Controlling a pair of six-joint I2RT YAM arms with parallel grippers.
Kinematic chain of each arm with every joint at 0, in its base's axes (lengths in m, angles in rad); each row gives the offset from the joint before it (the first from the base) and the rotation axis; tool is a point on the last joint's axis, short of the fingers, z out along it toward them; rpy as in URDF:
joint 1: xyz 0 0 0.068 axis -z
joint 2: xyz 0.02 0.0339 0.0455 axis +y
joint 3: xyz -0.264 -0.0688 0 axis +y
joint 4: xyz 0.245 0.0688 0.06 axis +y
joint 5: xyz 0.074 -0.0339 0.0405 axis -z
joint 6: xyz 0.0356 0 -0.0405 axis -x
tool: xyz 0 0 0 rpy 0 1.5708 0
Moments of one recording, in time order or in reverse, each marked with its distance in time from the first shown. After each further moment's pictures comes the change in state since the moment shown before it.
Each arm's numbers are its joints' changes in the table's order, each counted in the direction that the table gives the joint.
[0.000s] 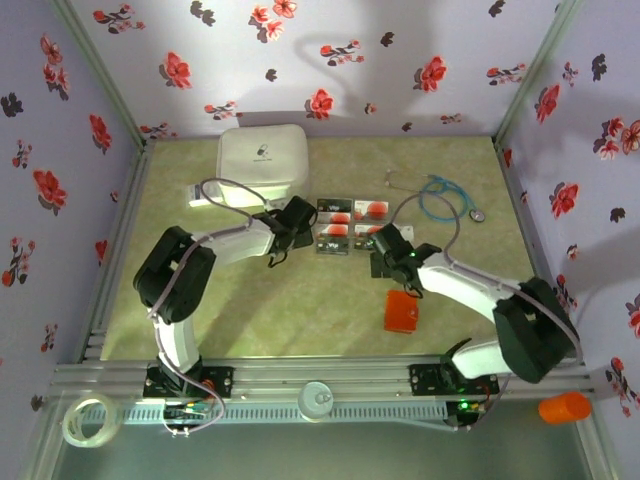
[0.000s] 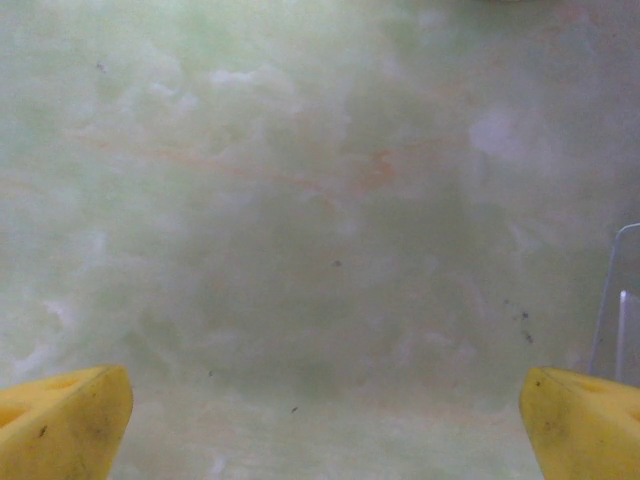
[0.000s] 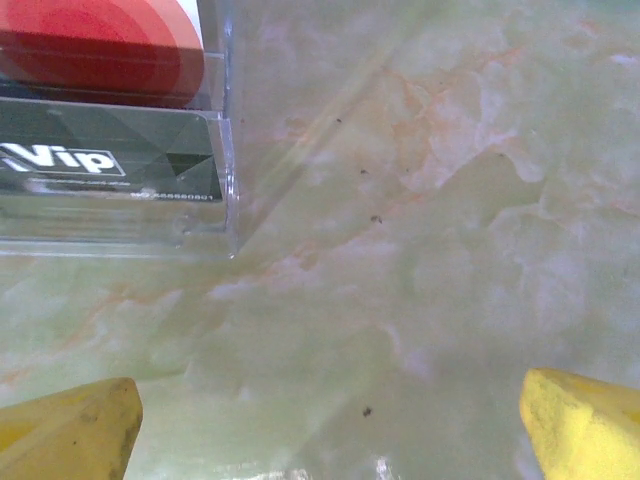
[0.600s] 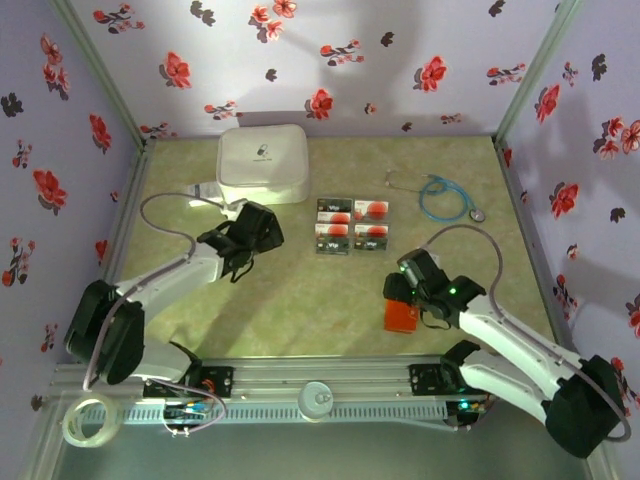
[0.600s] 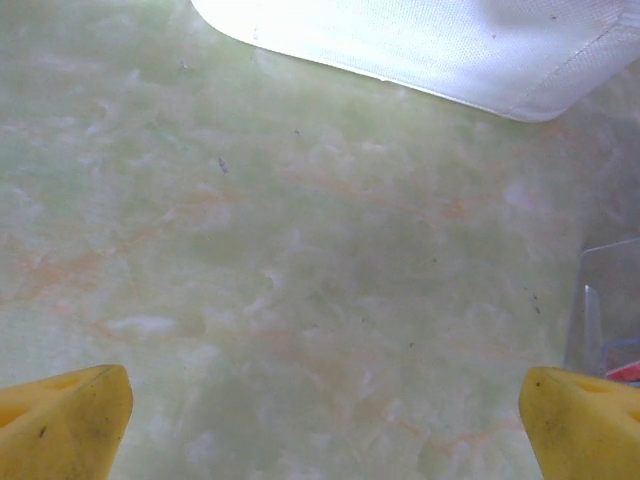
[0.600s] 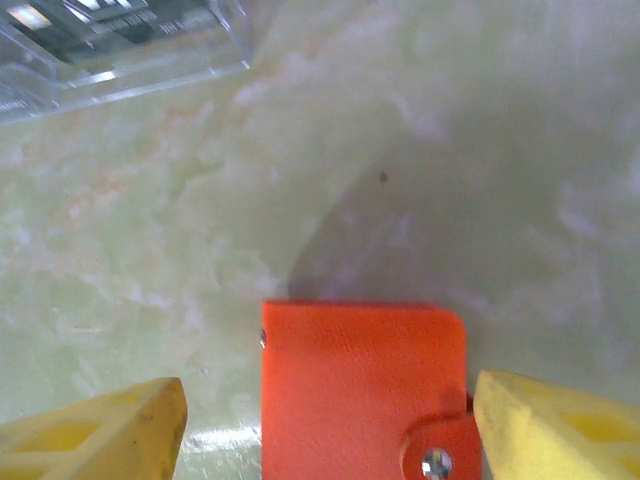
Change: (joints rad) left arm -0.084 -0.469 0.285 -0.013 0.023 -0.026; right arm 0.002 -0.472 0.208 0.185 -0.268 -0.268
